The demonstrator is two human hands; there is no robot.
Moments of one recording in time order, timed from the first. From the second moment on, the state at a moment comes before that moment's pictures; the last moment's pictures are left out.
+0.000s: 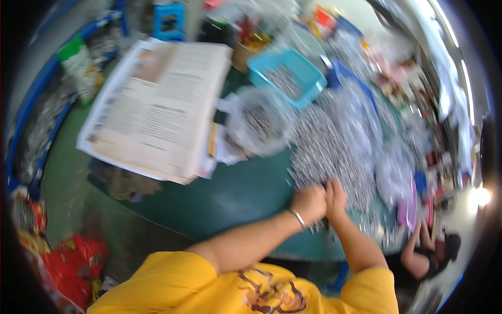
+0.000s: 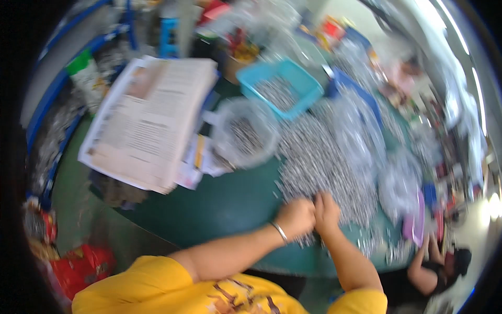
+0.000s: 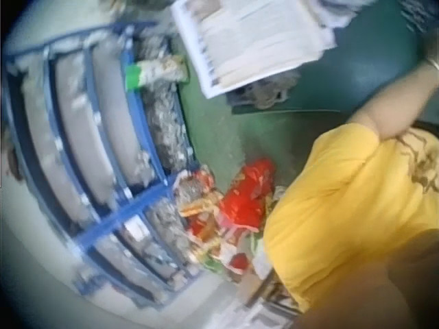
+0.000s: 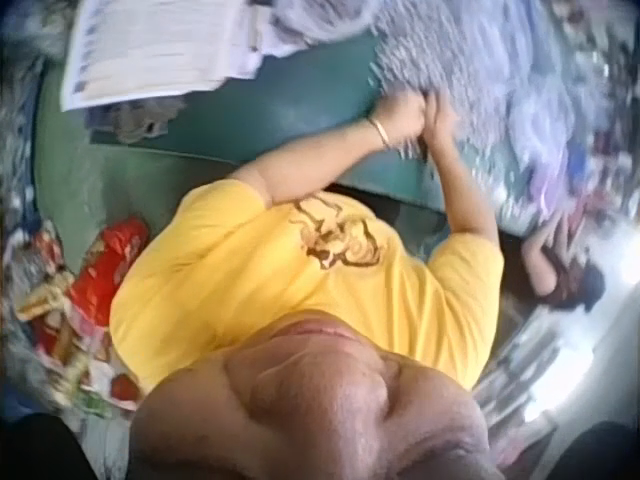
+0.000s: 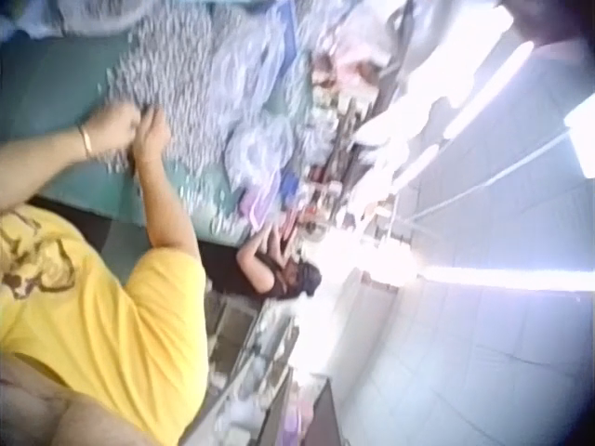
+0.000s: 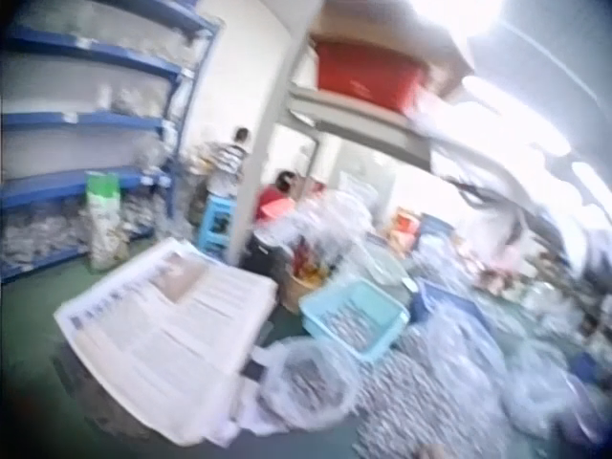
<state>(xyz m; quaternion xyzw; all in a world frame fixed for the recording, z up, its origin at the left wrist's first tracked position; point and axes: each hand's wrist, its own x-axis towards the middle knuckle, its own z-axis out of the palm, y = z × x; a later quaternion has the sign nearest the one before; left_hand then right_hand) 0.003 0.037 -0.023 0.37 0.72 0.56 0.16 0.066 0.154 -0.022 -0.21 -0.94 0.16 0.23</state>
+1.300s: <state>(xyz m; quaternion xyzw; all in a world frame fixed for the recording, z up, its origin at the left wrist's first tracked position) -0.017 0.044 -0.012 0.45 0.80 0.40 -0.03 0.082 0.179 -0.002 -0.17 -0.90 0.30 0.27</state>
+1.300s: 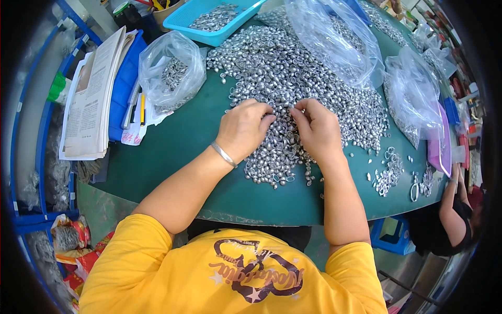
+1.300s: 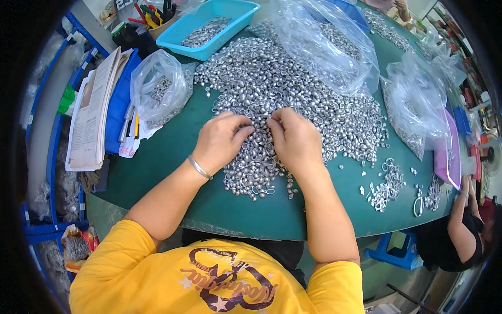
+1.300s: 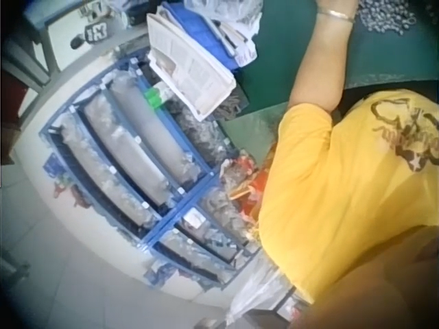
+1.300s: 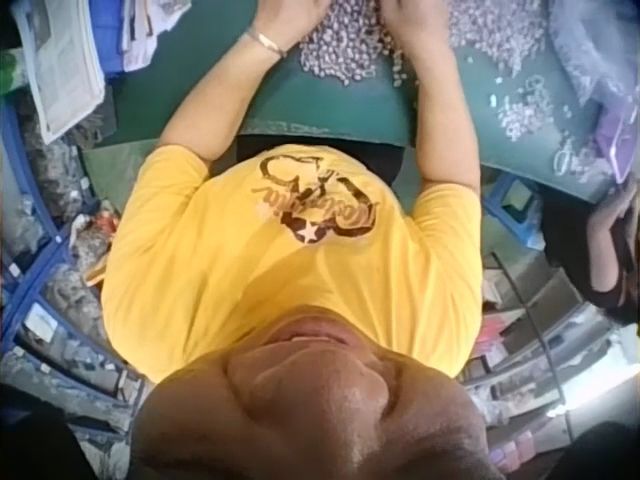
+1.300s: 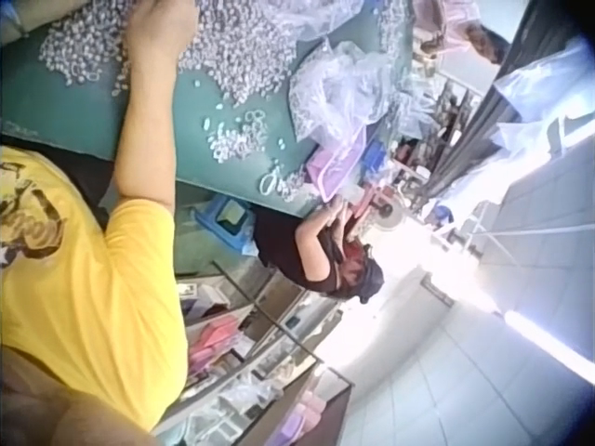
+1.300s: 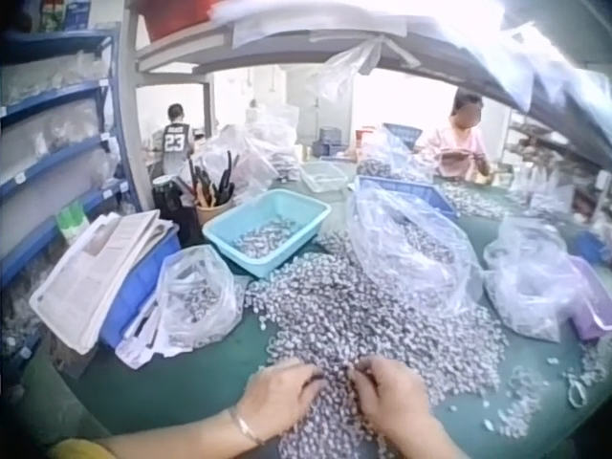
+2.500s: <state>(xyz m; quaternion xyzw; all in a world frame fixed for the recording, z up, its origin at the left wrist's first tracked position) -0.026 0.028 -0.002 0.14 0.19 0.83 0.51 0.096 0.201 0.008 -0.05 -0.24 0.96 0.16</state>
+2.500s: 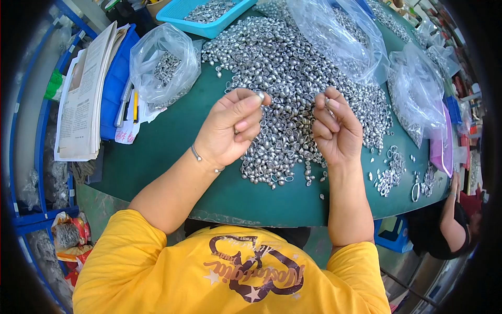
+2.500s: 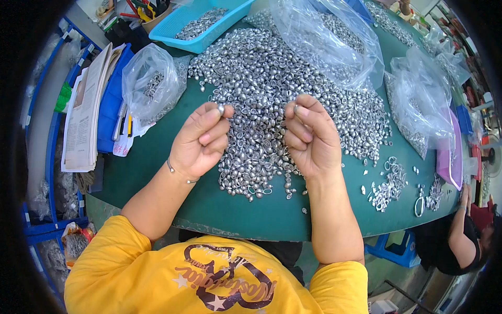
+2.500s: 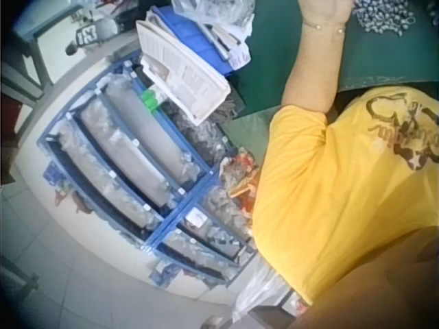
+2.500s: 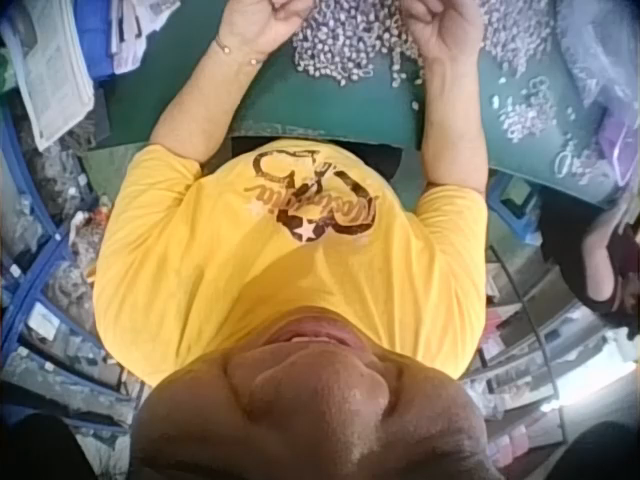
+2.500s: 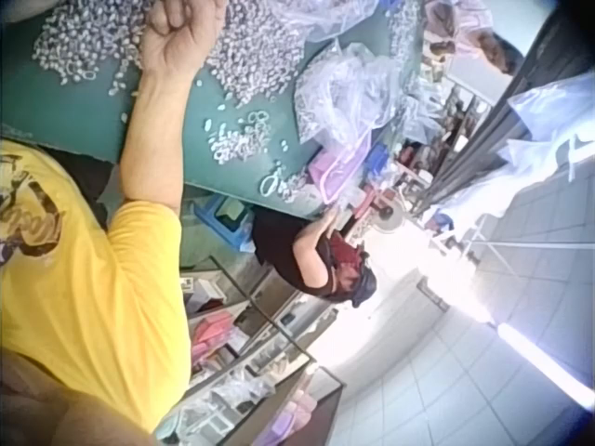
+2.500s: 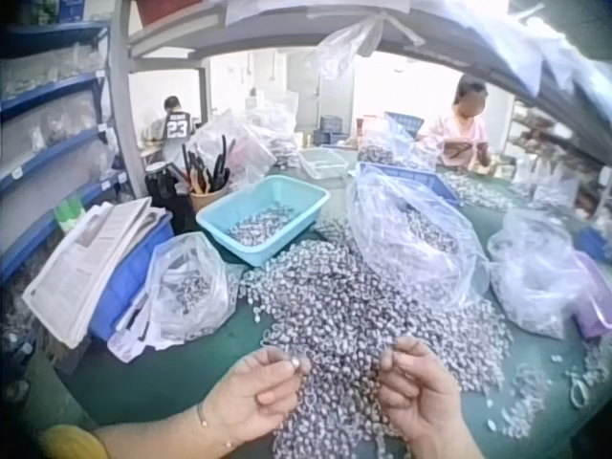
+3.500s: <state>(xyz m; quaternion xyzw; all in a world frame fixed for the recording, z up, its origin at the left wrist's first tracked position) -0.004 0.025 0.020 0.49 0.66 0.55 0.10 0.102 0.185 0.018 -0.09 -0.56 0.81 0.16</state>
